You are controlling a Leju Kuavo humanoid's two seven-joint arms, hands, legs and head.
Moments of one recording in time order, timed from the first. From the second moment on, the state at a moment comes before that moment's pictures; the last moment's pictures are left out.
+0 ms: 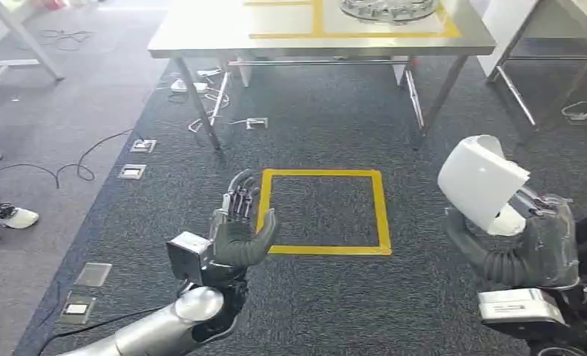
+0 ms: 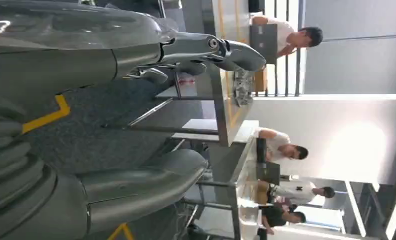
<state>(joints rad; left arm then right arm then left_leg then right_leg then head) -0.17 0.12 -0.64 -1.60 0.23 0.63 -0.55 -0.32 -0.25 0.79 -1.97 0.34 -0.41 -0.17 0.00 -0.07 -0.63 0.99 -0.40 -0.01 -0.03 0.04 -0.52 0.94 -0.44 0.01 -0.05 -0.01</state>
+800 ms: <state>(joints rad) -0.18 0.11 -0.64 -1.60 0.25 0.64 -0.54 -0.31 -0.25 0.78 -1.97 0.35 -0.40 -0.15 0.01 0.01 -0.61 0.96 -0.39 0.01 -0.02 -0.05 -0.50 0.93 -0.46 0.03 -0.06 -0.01</state>
